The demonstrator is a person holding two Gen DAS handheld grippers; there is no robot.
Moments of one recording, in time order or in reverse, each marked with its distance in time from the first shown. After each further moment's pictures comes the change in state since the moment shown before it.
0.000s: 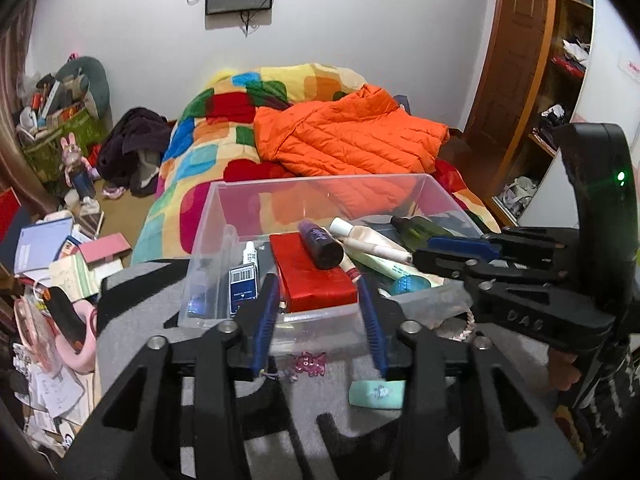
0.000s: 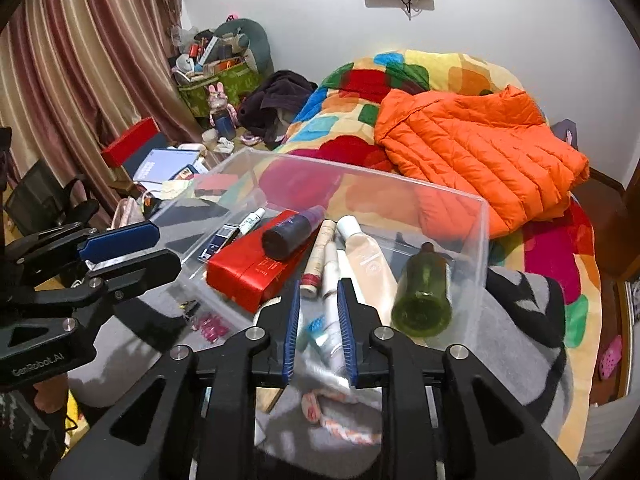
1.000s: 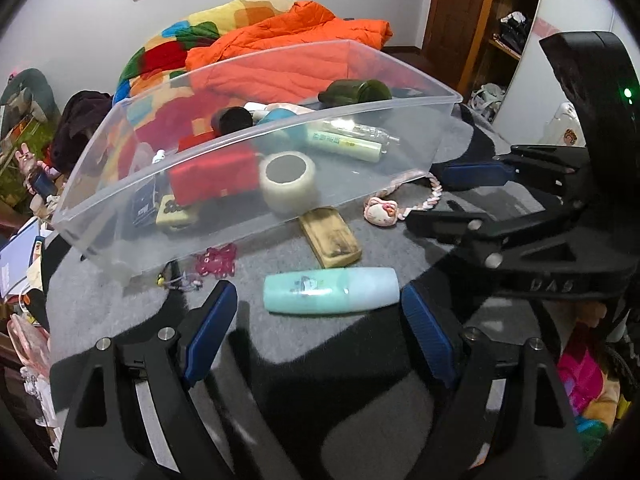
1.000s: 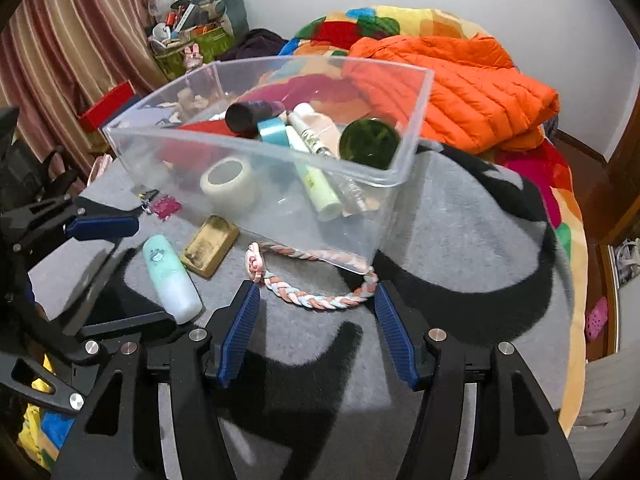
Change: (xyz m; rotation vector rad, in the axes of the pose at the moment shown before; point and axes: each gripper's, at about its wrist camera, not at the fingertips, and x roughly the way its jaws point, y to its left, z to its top) left arm 0.048 -0.057 -0.067 0.193 0.253 -0.080; right arm 0.005 -0.021 -0.081 0.016 0.132 -0.088
